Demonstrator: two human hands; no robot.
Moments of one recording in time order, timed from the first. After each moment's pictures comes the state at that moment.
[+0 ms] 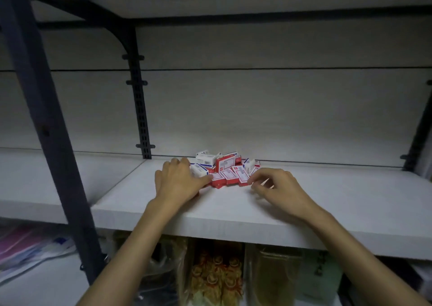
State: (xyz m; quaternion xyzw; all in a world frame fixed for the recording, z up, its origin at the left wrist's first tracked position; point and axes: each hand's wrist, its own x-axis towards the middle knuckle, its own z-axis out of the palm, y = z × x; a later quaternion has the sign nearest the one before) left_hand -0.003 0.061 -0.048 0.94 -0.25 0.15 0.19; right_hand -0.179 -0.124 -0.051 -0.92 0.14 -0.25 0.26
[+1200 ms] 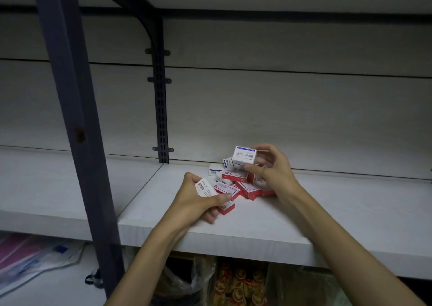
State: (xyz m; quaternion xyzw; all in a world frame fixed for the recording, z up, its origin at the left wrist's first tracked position) left_hand 0.036 0.122 -0.066 0.67 -0.29 -0.21 0.65; right_hand -0.043 -0.092 -0.040 -0.74 0.13 -0.37 0.54
